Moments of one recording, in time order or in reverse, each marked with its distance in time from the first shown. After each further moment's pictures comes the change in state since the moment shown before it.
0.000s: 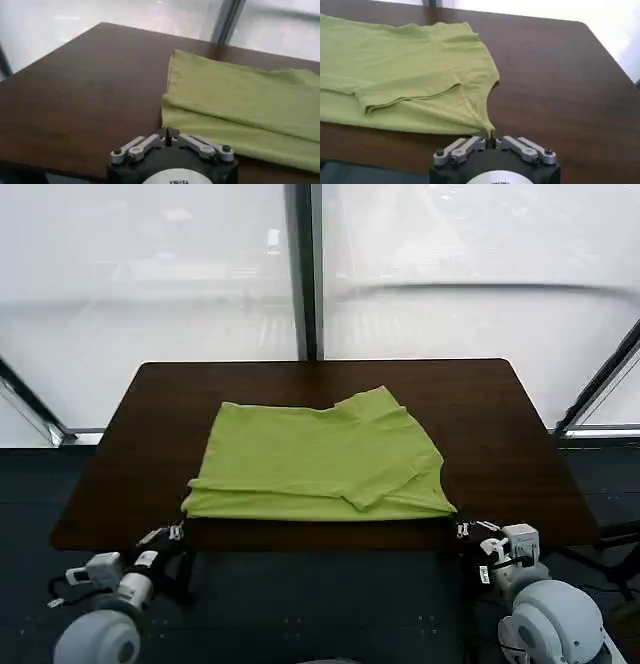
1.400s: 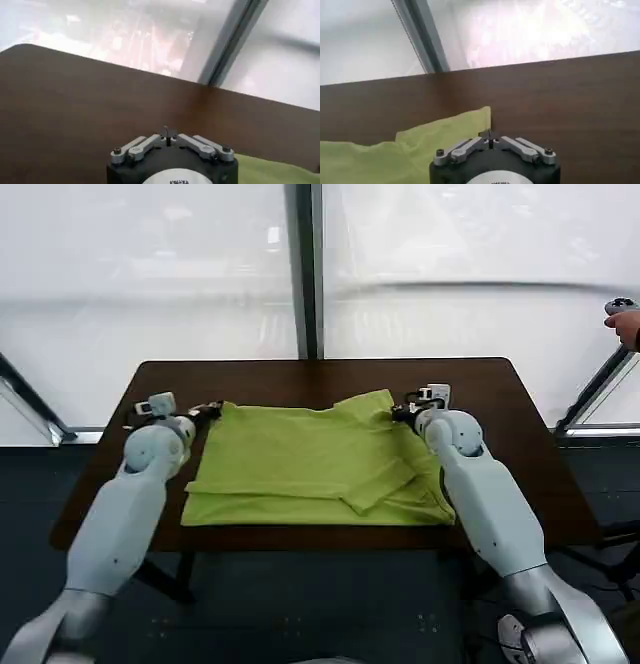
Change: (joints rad) left arm -1.020 0.038 0.491 0.929 -0.104 0.039 0.067; right arm 0.547 0.276 -0.287 -0.709 -0.072 -0.061 -0.058
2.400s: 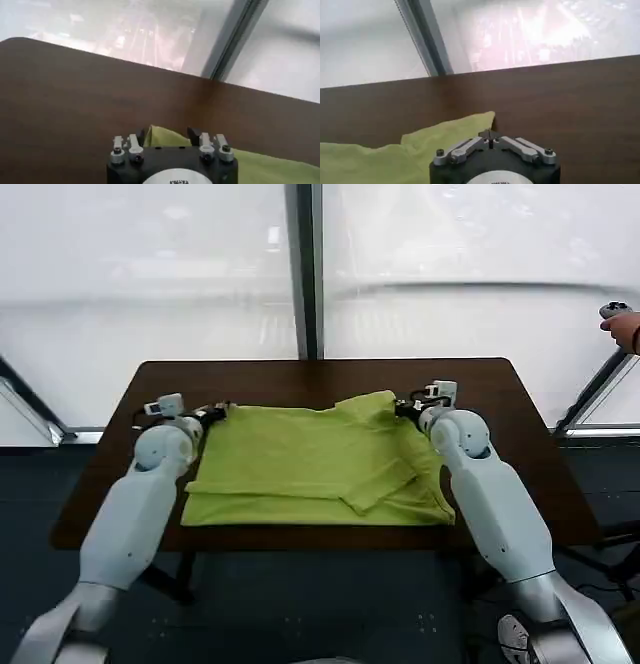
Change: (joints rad) left arm 0.030 -0.005 -0.015 -0.048 0.036 -0.021 0.011; right arm -0.042 -0.031 0.017 0.100 0.046 0.049 0.003
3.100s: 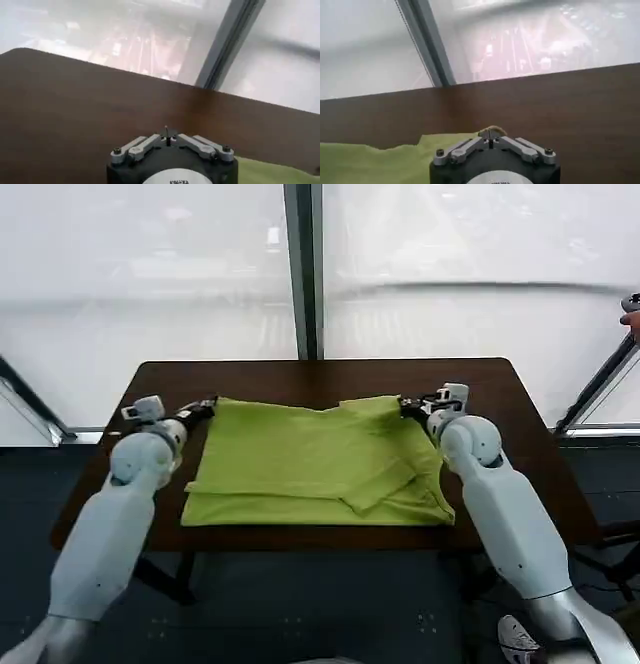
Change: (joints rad) left arm -0.013 -0.027 0.008 0.043 0.013 -0.015 0.008; right arm -0.002 -0.008 0.009 0.011 0.003 0.007 -0.002
